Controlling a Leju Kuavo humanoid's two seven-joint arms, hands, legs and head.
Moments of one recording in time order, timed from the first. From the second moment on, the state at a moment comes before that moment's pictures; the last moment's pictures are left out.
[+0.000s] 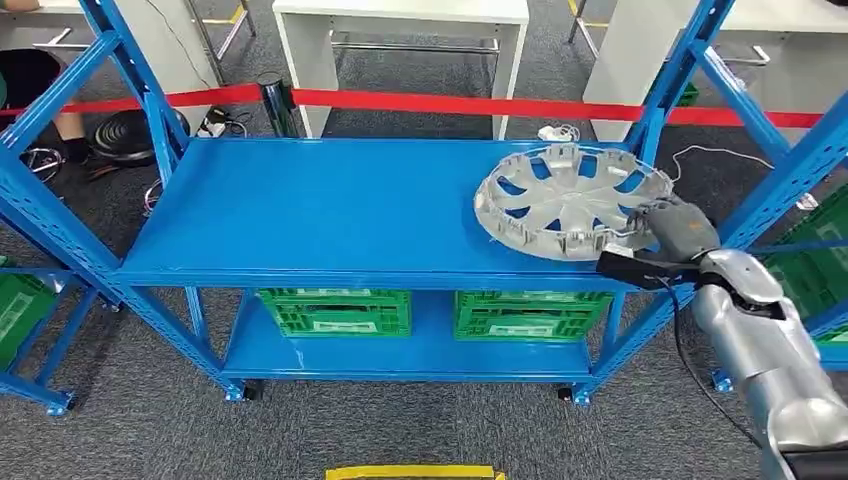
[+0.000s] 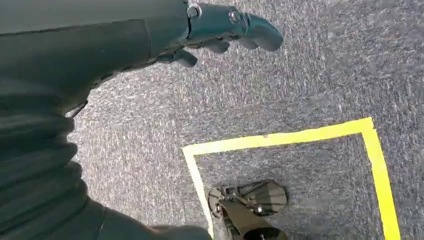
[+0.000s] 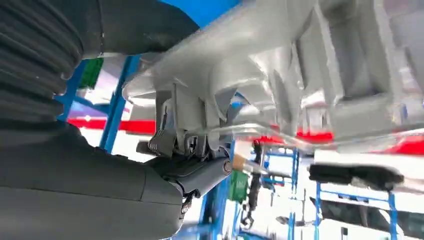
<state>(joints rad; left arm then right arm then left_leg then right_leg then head) -0.12 -0.18 0.93 -0.19 -1.11 0.21 -0.32 -0.51 -0.50 0.16 -0.83 0.96 -0.02 -0.44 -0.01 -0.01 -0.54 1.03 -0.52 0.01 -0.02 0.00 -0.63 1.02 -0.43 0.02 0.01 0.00</state>
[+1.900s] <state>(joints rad) -0.12 -0.20 0.93 -0.19 -1.11 0.24 -0.32 -0.23 -0.65 0.06 -1.52 0.94 0.05 -0.42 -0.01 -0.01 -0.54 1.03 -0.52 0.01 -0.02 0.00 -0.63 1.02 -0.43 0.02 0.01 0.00</state>
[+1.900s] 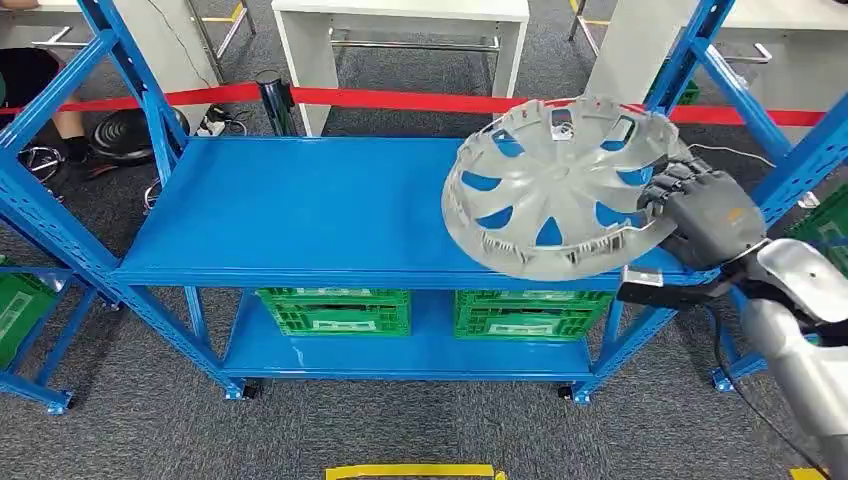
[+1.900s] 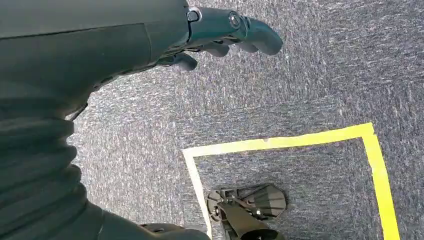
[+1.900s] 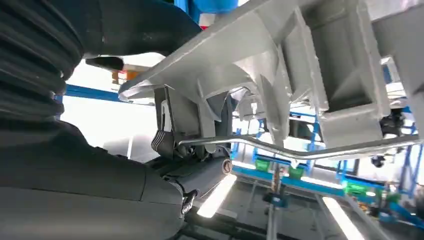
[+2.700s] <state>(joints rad) -0.12 -0.20 0.95 -0.19 -1.06 0.37 -0.27 -0.30 -0.69 0.09 -1.66 0.93 0.10 -0.40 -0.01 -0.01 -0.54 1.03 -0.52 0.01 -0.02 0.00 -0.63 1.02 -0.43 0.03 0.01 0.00</state>
